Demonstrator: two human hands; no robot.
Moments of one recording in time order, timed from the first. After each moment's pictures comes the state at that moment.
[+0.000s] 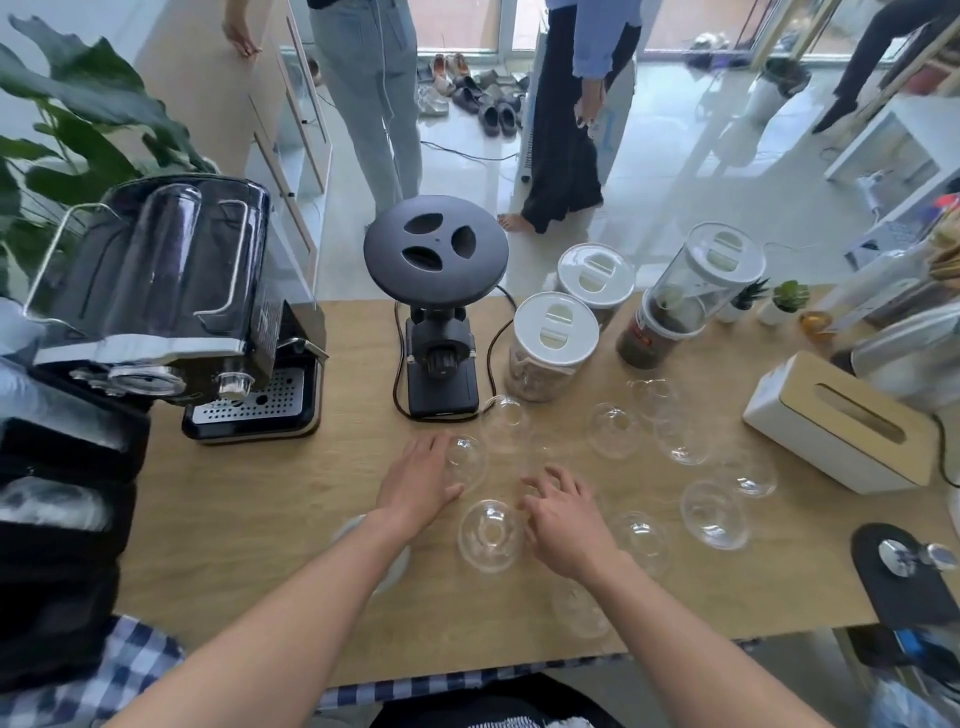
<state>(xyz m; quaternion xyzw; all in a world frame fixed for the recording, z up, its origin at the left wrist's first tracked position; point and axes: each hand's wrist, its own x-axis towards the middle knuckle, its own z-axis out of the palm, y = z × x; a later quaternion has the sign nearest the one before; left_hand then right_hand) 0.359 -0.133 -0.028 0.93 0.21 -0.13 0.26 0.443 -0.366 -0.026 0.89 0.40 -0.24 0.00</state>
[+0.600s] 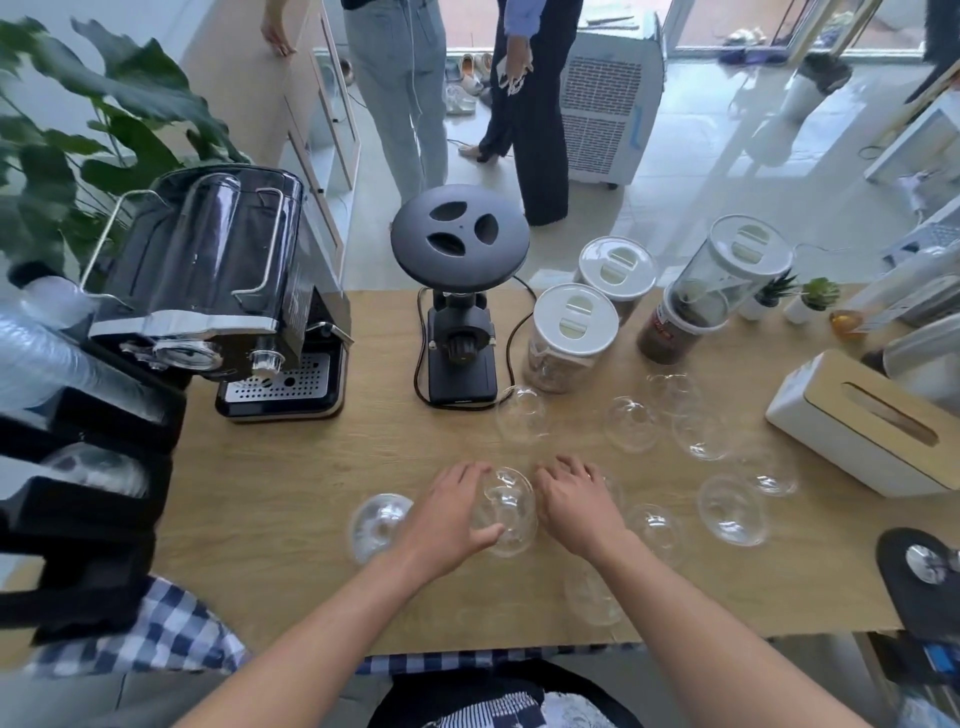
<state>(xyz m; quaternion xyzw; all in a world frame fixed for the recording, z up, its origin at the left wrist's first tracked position) 0.302 -0.183 0.002 0.93 0.17 -0.08 0.32 0.449 -0.360 -0.047 0.89 0.40 -0.21 0.03</state>
